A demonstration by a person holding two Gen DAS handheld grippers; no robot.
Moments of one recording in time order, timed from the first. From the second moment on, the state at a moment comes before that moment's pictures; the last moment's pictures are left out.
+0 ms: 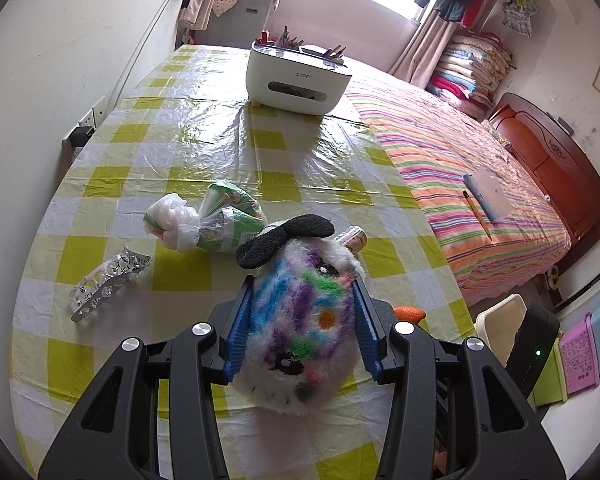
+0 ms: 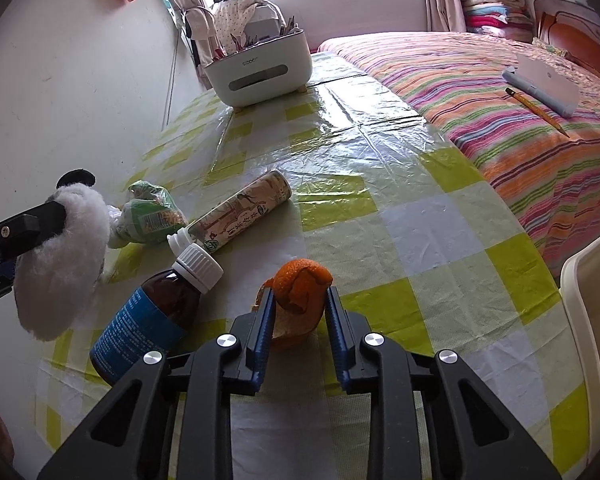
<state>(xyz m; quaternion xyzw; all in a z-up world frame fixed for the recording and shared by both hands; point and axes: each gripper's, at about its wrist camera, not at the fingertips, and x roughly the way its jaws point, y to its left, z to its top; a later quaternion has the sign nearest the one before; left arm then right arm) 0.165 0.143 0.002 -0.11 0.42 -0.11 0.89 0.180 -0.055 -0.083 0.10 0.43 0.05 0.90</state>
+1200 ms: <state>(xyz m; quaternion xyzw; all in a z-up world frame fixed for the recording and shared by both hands) 0.152 0.015 0.010 -0.08 0.41 -0.23 0.88 0.119 -0.182 -0.038 0.16 0.33 -0.03 0.93</state>
